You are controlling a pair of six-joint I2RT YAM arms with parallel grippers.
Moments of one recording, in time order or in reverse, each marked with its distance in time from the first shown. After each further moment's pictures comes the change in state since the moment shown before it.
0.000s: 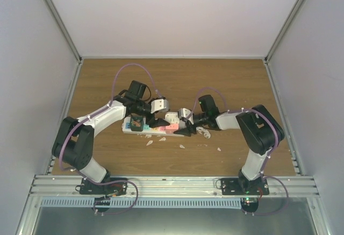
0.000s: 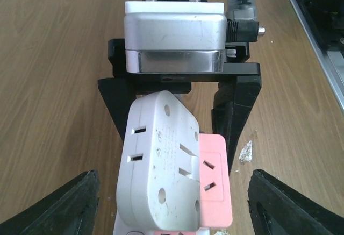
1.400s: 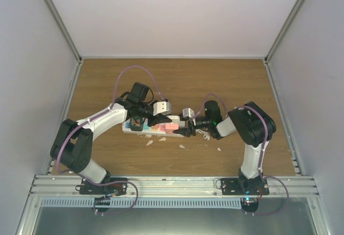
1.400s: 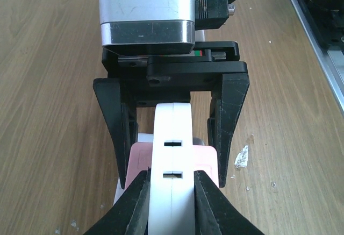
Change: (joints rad) left arm -0.053 -0.023 -0.026 0.038 -0.045 -0.037; right arm -0.021 0.126 -0.158 0.679 -0.118 0.387
